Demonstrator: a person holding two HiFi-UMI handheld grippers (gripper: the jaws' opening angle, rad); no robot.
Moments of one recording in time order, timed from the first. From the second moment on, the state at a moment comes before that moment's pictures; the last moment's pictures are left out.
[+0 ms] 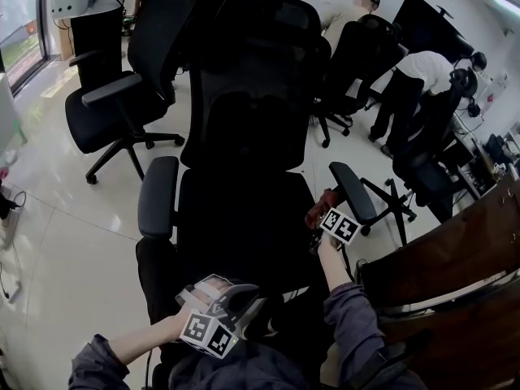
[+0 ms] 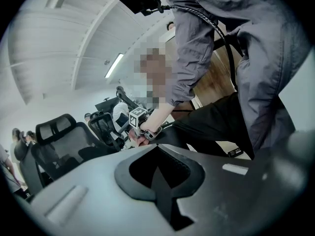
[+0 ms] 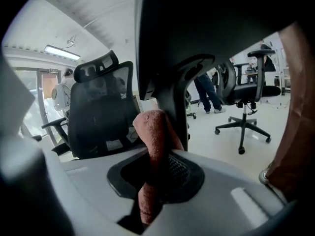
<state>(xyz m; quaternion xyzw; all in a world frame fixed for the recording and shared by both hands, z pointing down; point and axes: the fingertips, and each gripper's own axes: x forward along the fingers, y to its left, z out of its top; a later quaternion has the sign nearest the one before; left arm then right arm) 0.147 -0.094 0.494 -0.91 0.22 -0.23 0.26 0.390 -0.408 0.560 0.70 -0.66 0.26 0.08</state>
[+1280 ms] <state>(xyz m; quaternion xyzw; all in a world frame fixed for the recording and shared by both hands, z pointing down) 0.146 -0.093 0.486 -0.91 0.22 -0.22 0.26 0.371 -0.402 0.516 0.69 -0.69 0.14 0.16</state>
